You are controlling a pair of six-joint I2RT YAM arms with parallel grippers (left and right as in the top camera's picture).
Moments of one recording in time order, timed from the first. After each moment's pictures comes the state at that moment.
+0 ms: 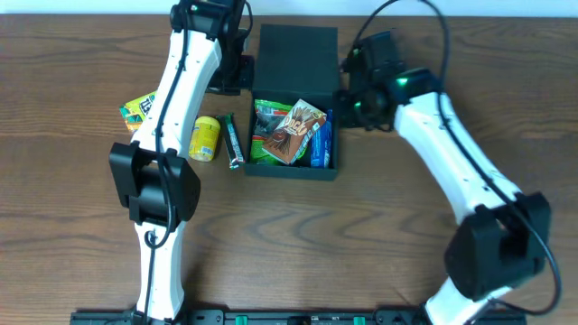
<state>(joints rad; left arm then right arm) -0.25 2.26 2.29 -1.44 0.07 -0.18 0.35 1.84 1.56 -0.87 -0.16 0.30</state>
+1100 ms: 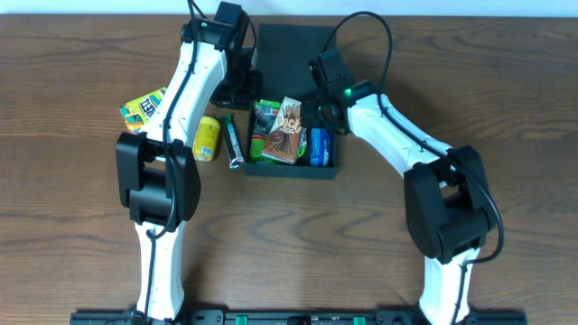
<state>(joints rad) -0.25 2.26 2.10 -1.28 0.20 -0.18 0.44 2.09 1.55 -0.56 -0.07 0.48</state>
